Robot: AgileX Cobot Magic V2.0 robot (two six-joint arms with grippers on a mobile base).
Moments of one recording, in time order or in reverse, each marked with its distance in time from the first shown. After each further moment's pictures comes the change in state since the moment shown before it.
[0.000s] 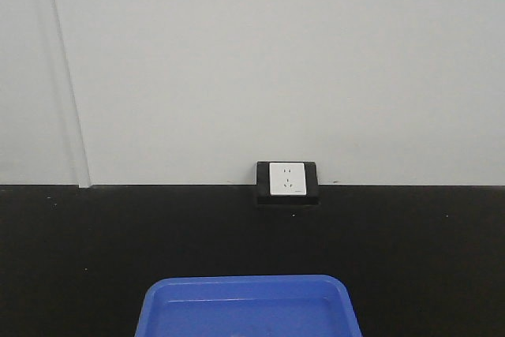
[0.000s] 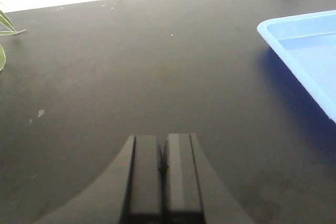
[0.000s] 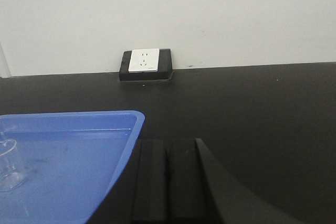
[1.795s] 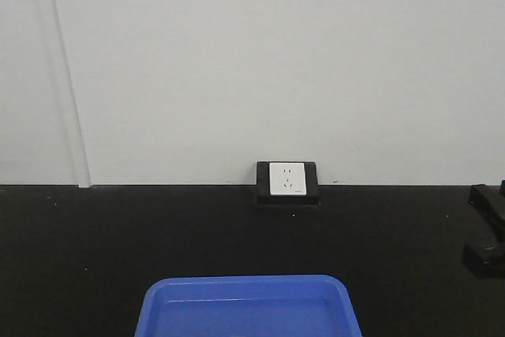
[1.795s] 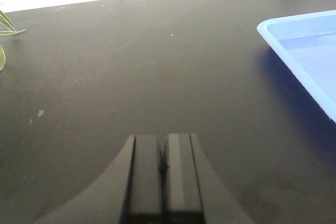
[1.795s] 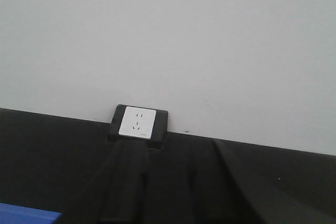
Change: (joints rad) left arm 0.000 0.000 0.000 0.000 0.000 0.000; right arm 0.000 0.917 -0.699 -0.001 -0.213 -0.149
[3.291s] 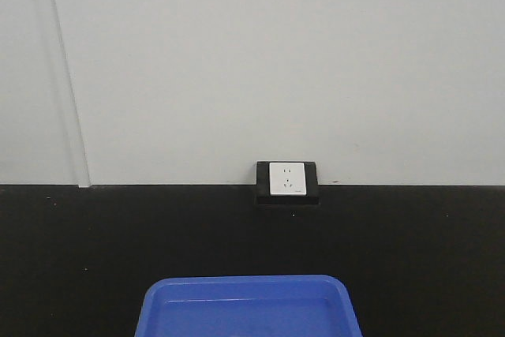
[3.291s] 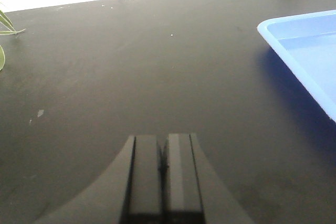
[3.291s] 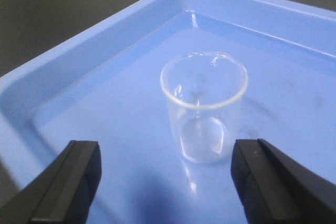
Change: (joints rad) left arm 0.000 0.000 0.000 0.000 0.000 0.000; right arm 0.497 0.961 0.133 -0.169 -0.744 0.211
